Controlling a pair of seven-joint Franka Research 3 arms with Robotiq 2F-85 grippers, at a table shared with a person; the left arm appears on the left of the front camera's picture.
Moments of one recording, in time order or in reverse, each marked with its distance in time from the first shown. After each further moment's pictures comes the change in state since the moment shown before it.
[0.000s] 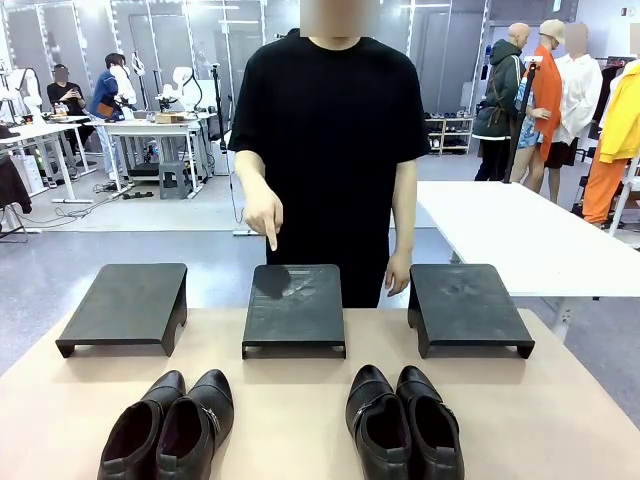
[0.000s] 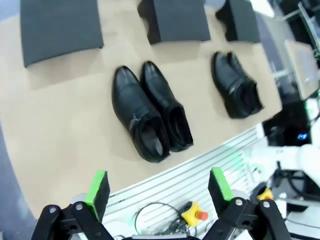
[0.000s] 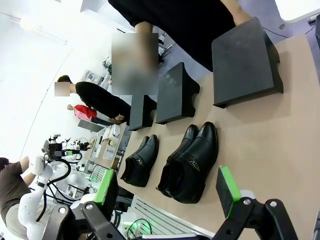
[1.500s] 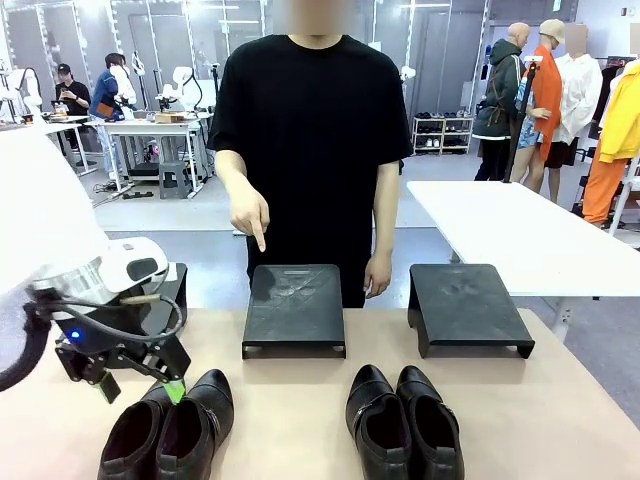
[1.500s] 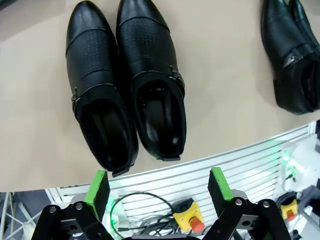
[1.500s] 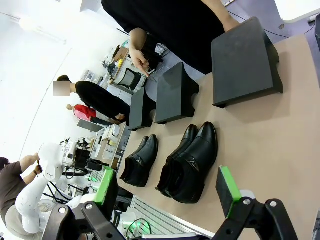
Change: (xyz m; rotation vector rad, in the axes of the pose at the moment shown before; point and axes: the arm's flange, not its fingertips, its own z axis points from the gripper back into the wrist) left arm -0.013 -0.130 -0.224 0.302 0.307 0.067; right arm 0.000 0.000 0.000 -0.002 0.001 0.001
